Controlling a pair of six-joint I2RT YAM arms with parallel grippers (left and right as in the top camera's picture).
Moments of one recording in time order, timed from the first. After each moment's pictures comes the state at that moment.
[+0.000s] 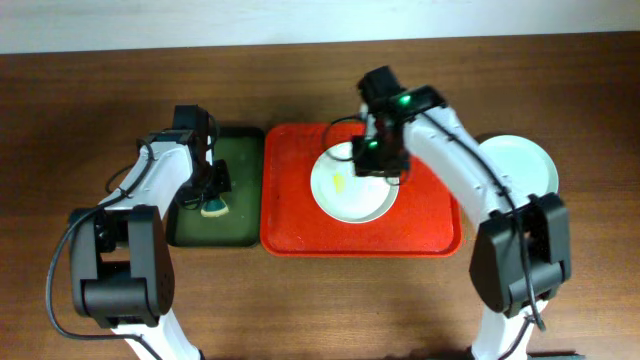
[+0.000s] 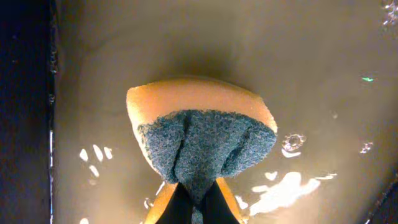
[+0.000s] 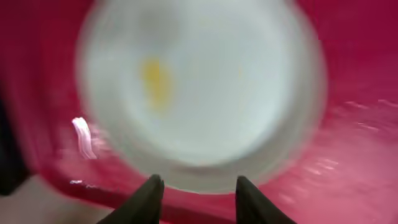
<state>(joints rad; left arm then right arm) -0.03 1.95 1.31 -0.82 -0.03 -0.23 0.34 1.99 1.68 -1.15 -0.18 0.34</state>
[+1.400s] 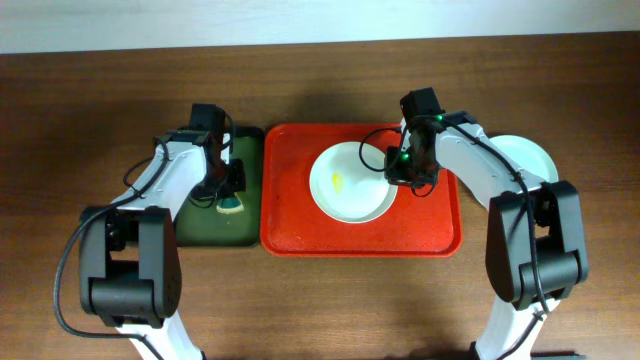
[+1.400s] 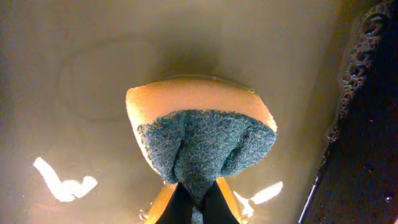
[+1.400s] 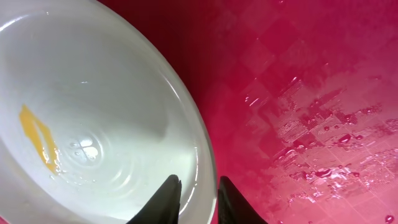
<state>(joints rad) -0.09 1.95 1.31 -0.79 0.03 -0.20 0.21 1.99 1.39 -0.82 -0.19 0.33</state>
